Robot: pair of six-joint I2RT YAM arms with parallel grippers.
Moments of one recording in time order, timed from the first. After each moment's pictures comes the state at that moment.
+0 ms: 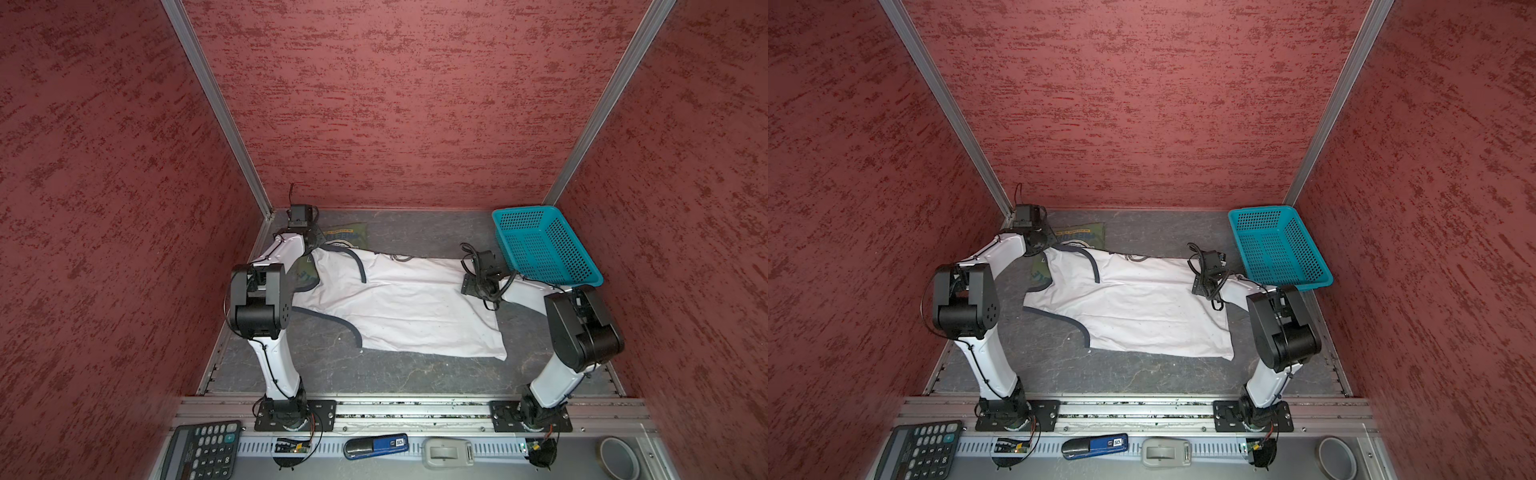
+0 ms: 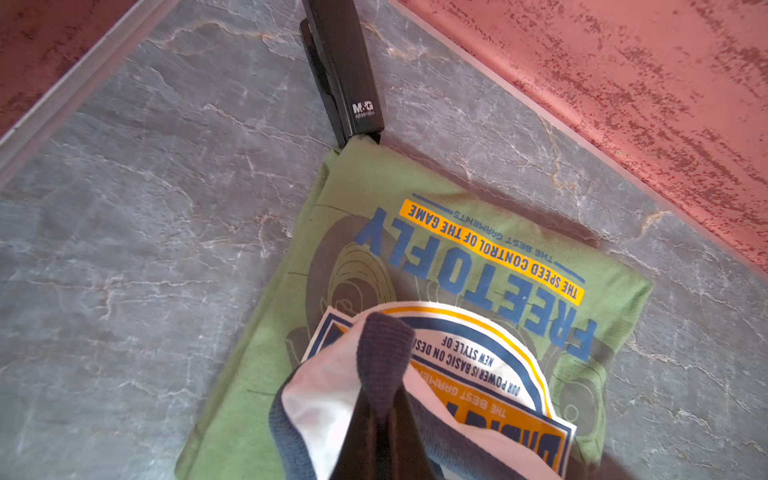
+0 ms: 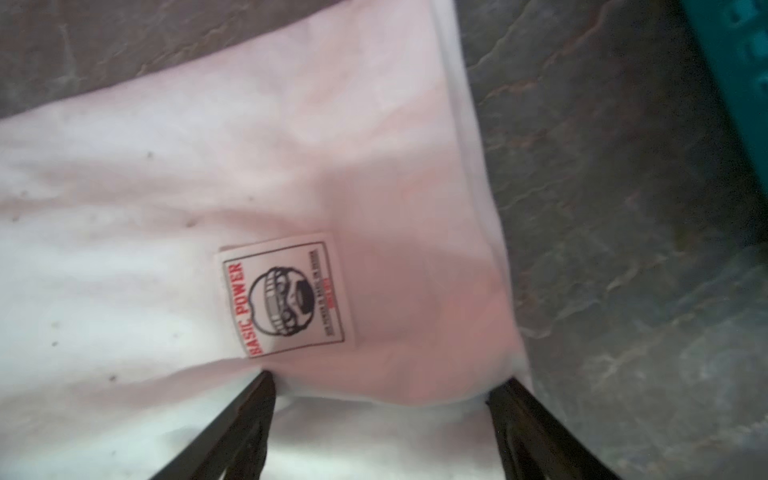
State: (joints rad) left arm 0.04 1.94 1.42 -0.35 -0.09 -0.50; right arm 0.24 1.72 0.91 -0.28 0.19 0.55
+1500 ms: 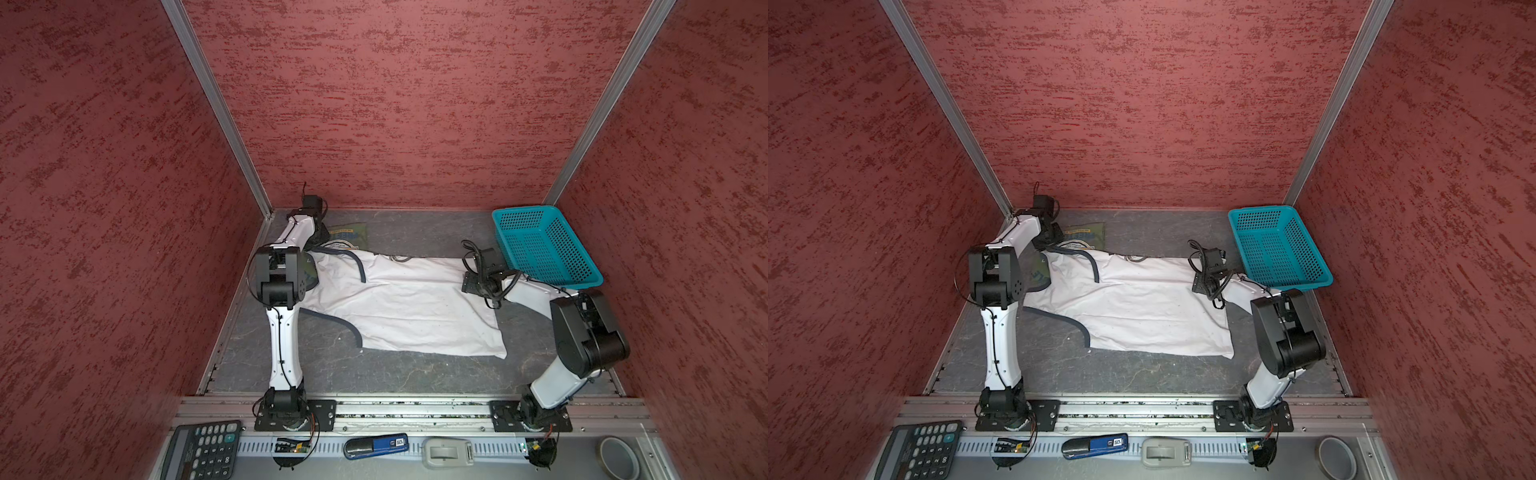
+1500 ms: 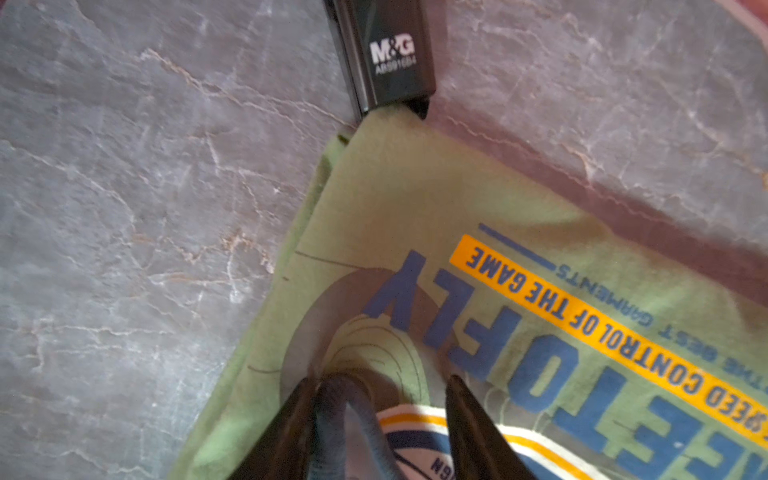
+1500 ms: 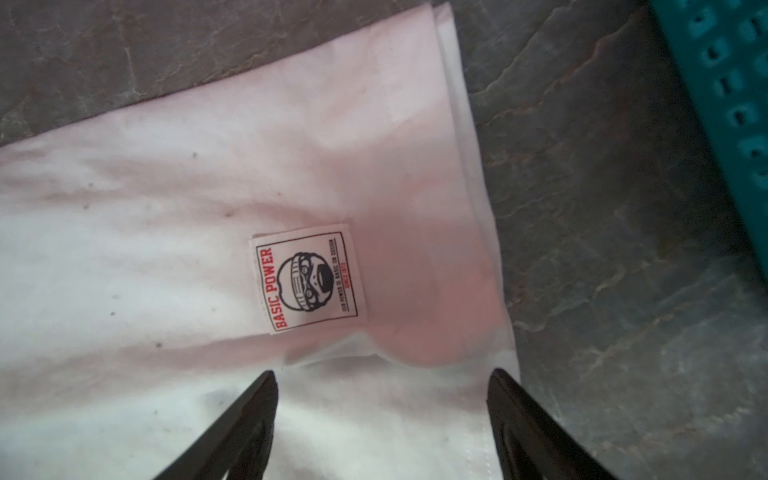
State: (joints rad) left arm 0.02 2.36 2.01 -0.82 -0.19 -0.54; right arm 0.27 1.68 0.92 -0.31 0.16 0.52
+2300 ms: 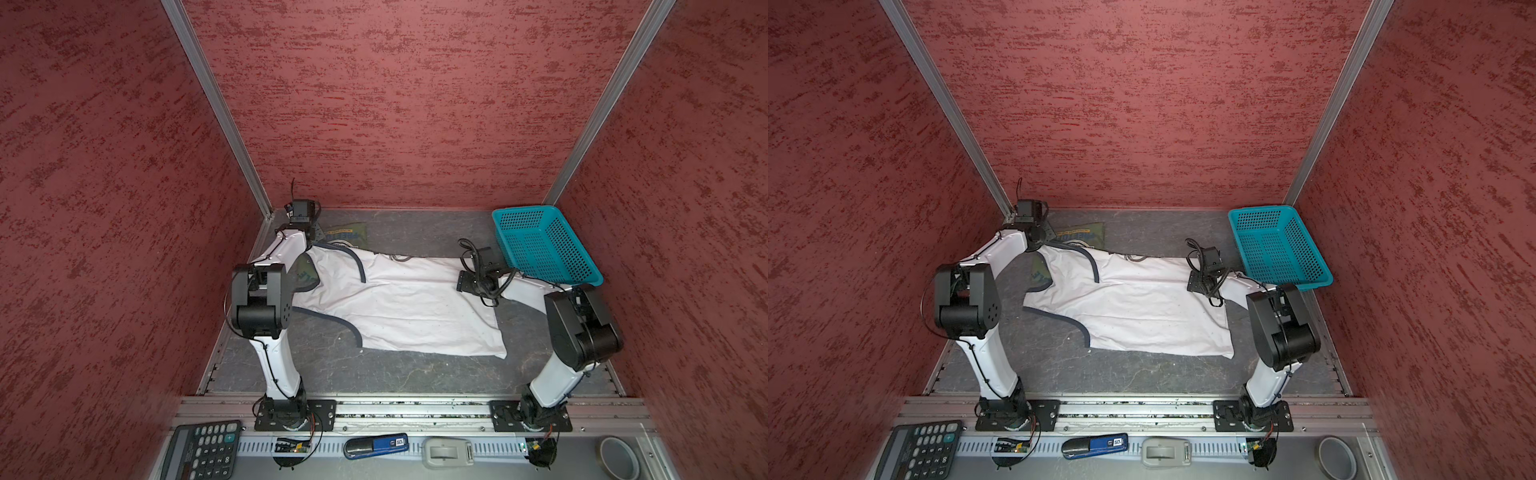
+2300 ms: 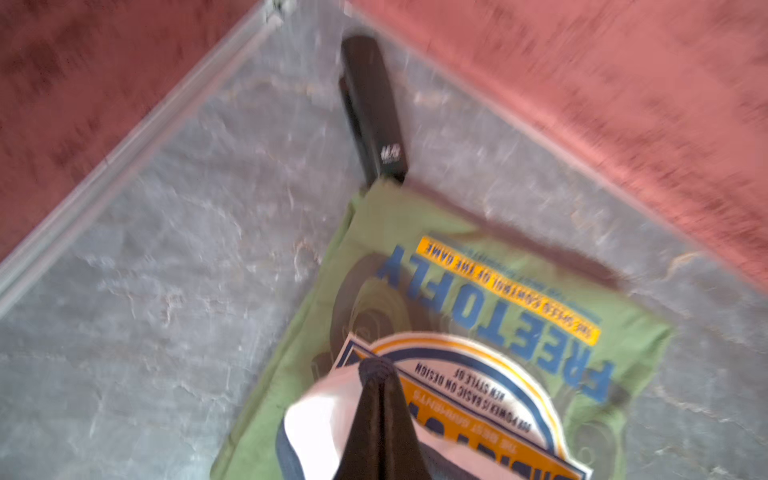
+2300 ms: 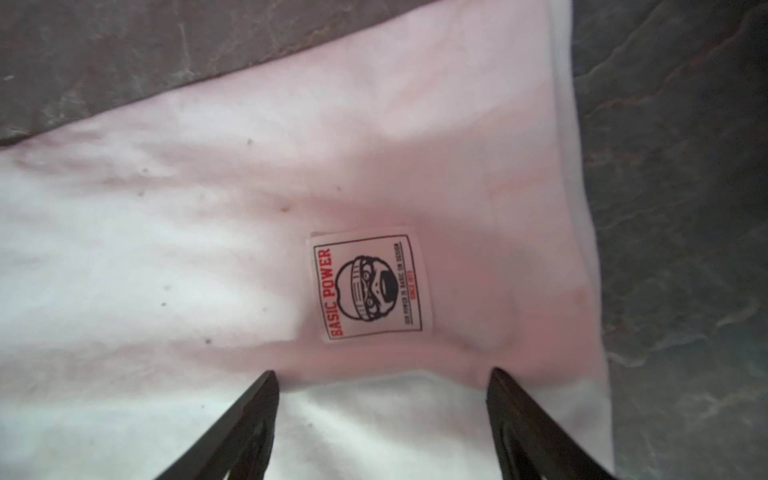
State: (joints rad) left arm 0.01 1.91 1.46 -0.36 -0.24 -0.50; right arm 0.26 1.74 0.95 -0.27 0.07 0.51
